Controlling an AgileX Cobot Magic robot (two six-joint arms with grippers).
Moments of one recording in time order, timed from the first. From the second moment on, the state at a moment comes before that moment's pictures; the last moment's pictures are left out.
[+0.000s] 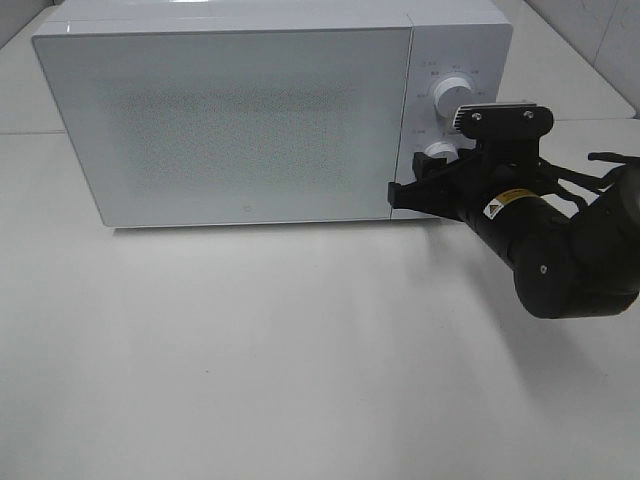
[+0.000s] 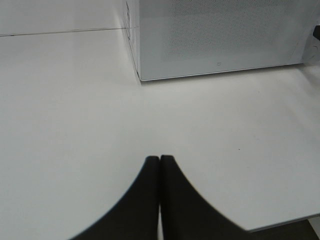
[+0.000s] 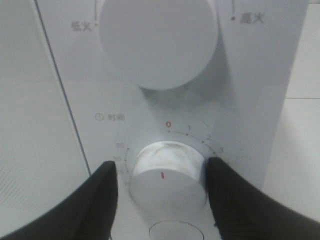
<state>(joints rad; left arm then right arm) -0.17 0.00 -0.50 -0.08 1.04 0.01 0.44 2.01 -0.66 0.30 -1.12 -0.09</state>
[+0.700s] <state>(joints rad) -0.17 0.00 -0.50 -0.08 1.04 0.01 0.45 2.01 -0.66 0.31 -1.12 0.12</state>
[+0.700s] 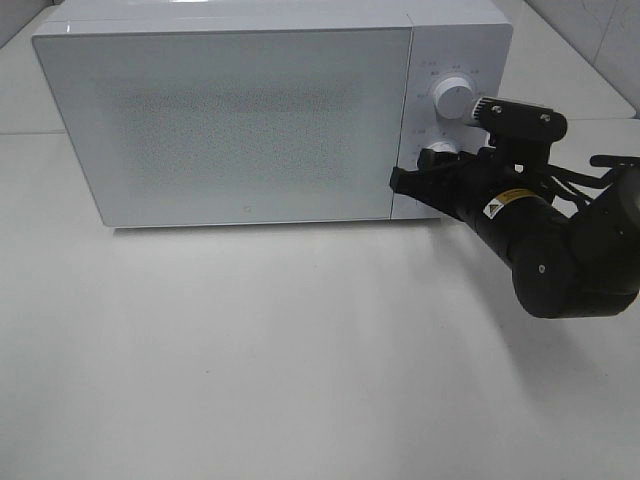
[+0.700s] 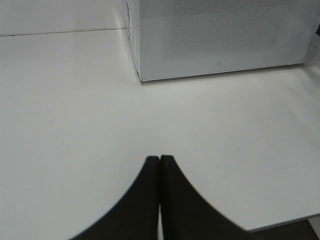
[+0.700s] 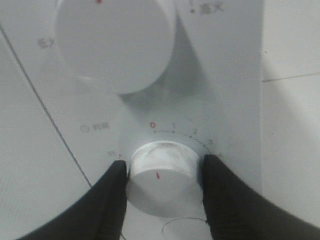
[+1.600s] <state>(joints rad) -0.17 0.00 -0.50 -0.08 1.04 0.01 0.45 2.02 -0.65 0.31 -1.16 1.48</state>
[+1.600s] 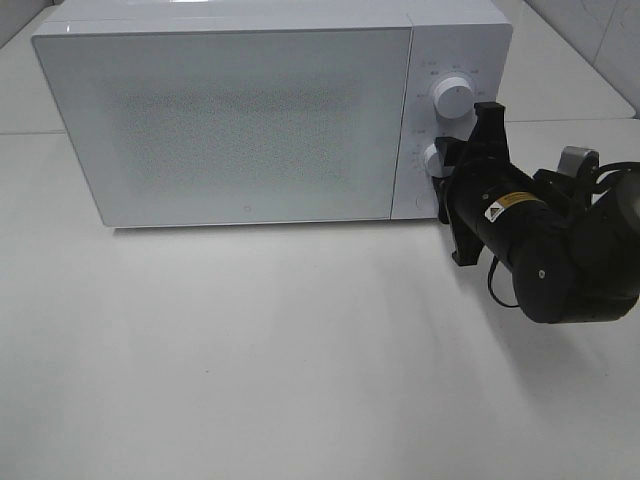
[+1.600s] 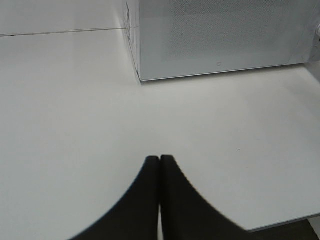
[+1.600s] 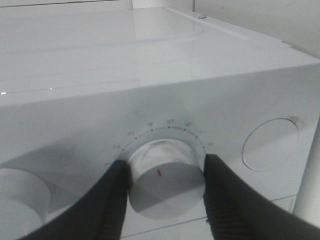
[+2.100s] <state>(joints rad) -0.17 0.00 -0.50 -0.08 1.04 0.01 0.45 2.02 -0.63 0.29 -1.19 1.48</state>
